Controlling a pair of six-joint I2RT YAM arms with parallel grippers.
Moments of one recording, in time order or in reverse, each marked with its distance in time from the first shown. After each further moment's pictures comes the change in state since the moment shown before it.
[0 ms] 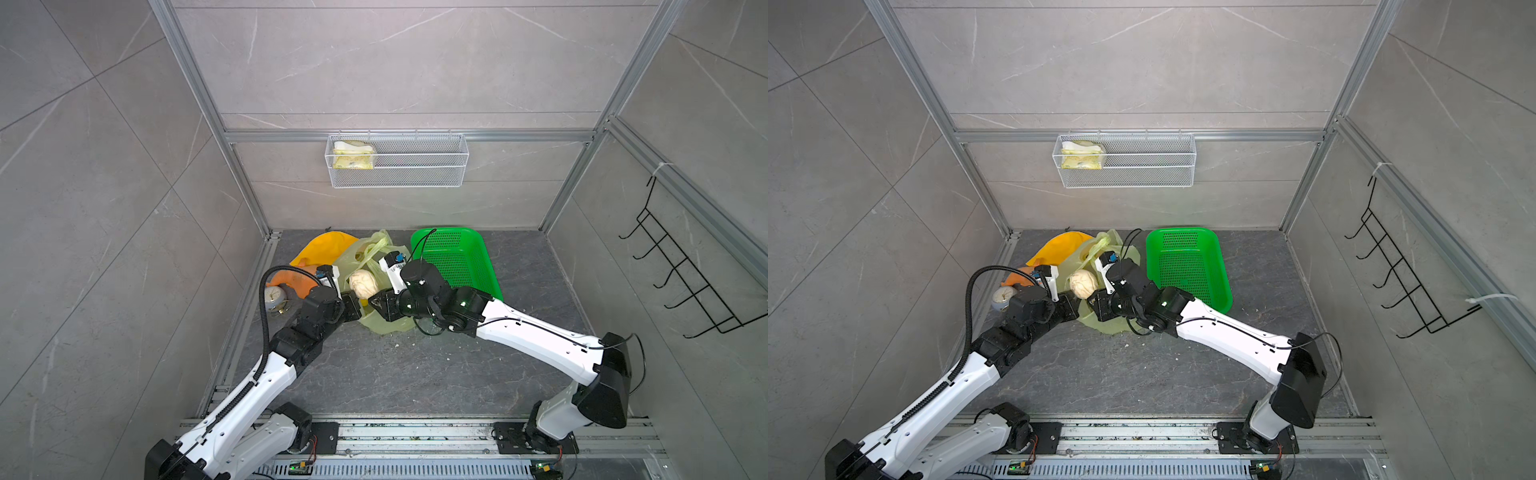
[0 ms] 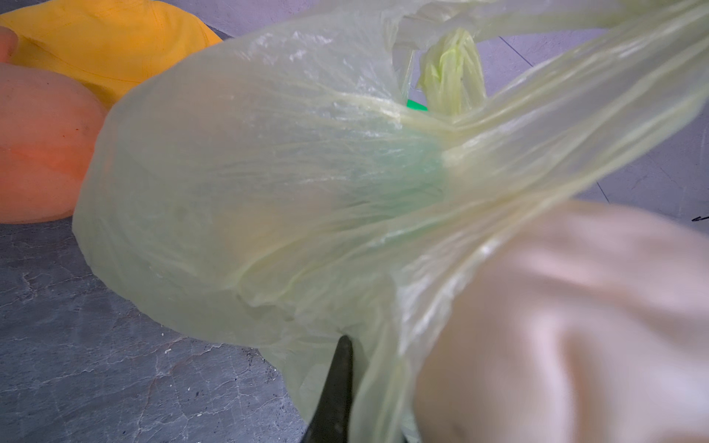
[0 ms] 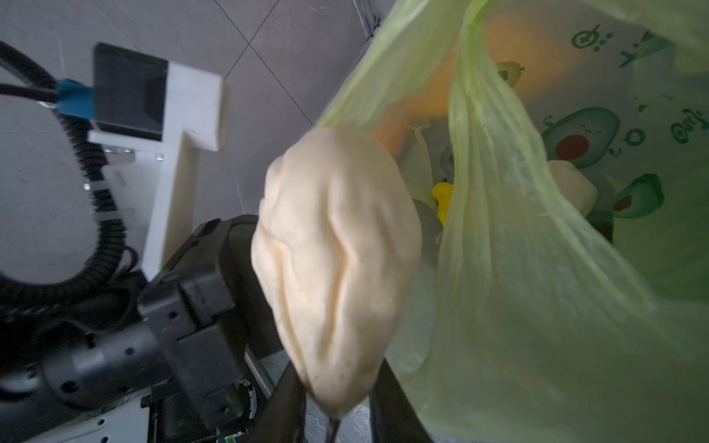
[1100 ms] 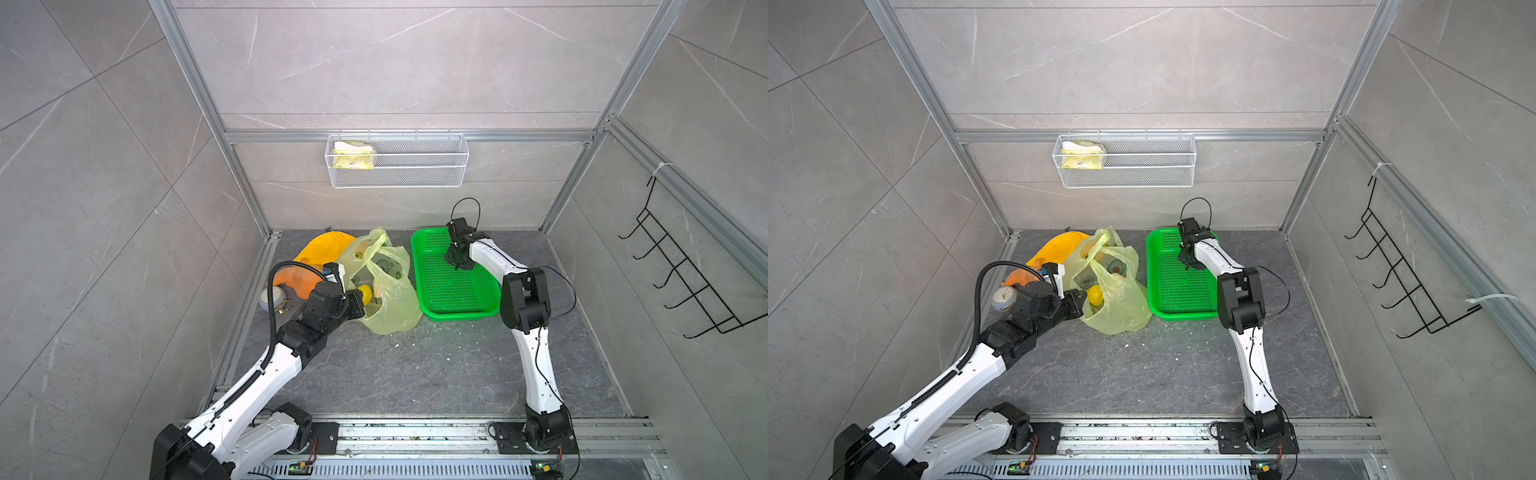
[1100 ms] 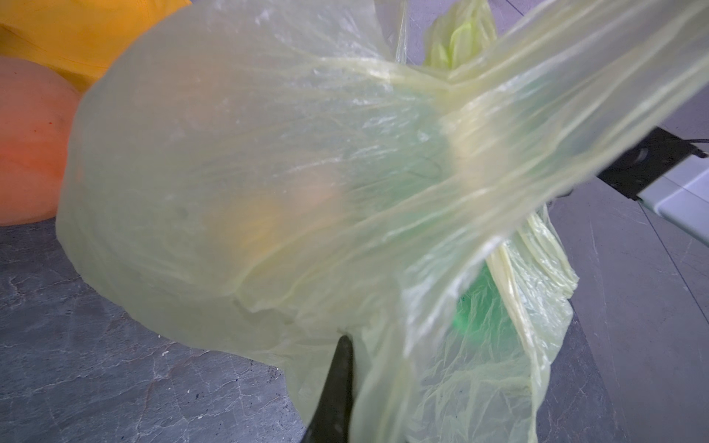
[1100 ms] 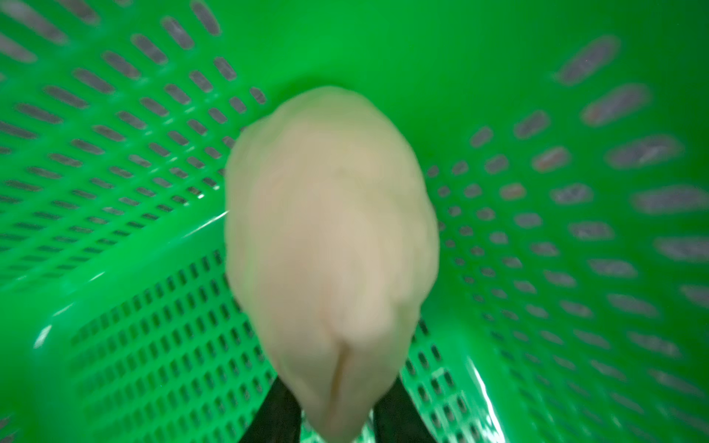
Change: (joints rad) left arm 0.000 0.078 0.032 -0.008 0.022 0.027; right arm -0.703 0.750 0.553 -0.322 0.296 0.090
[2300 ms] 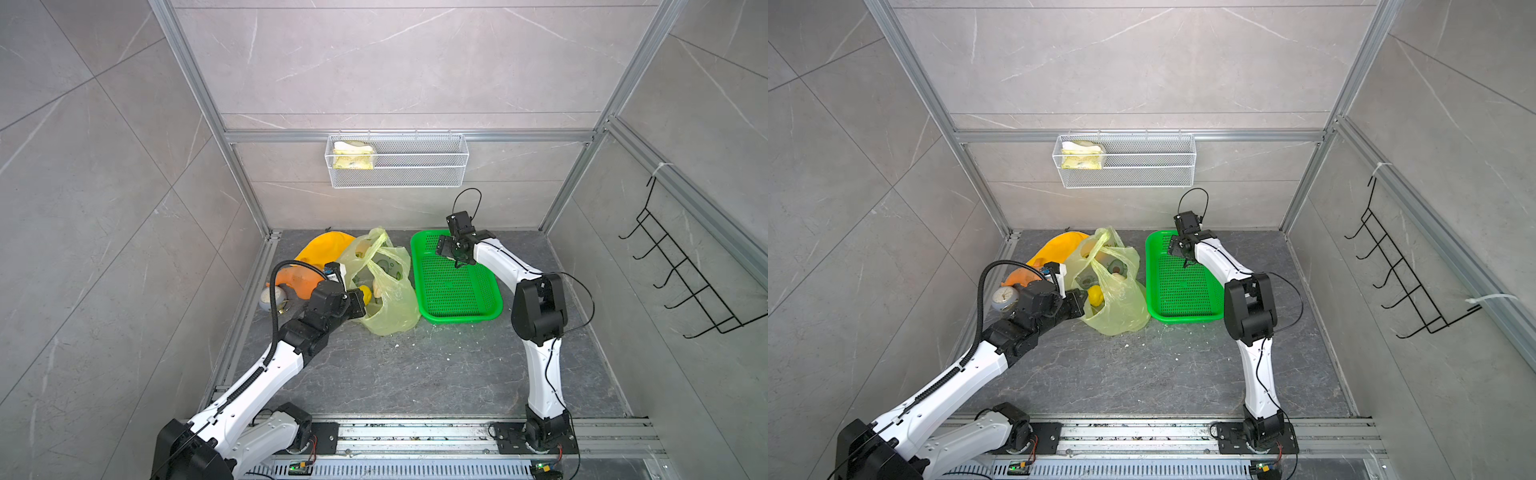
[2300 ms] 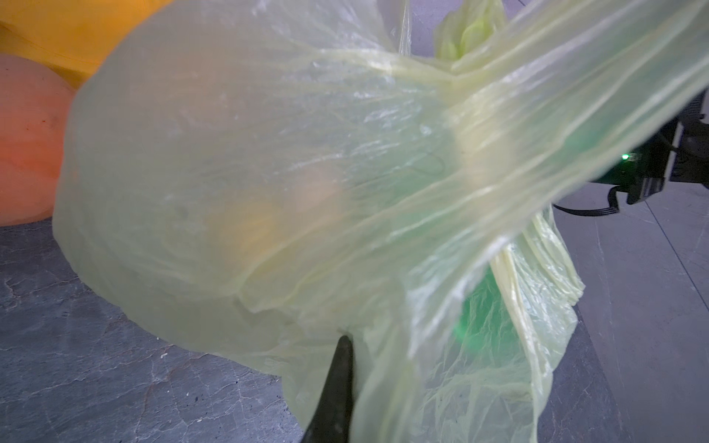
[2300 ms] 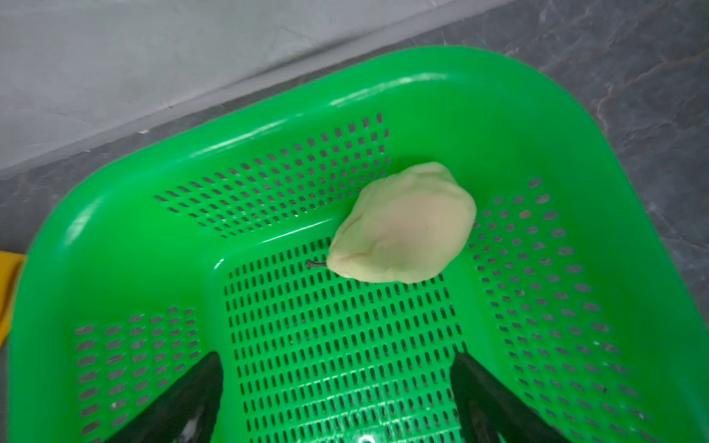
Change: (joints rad) left arm 0.000 0.018 0.004 0.008 0.001 0.003; right arm 0.049 -0.127 -0.071 0.071 0.003 -0.091
